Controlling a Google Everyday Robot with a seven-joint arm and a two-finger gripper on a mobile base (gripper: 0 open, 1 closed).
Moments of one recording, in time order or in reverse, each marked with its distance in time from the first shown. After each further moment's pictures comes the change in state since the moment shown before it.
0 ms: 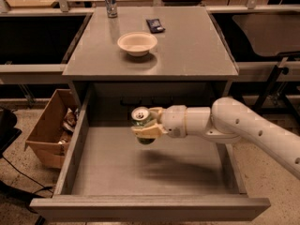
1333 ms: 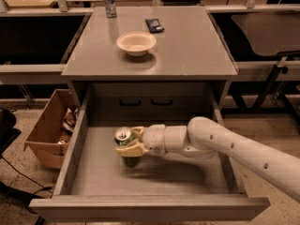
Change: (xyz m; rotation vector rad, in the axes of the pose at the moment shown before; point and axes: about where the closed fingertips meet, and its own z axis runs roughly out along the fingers) arm 0.060 0.033 0.070 -0.078 0.003 0.034
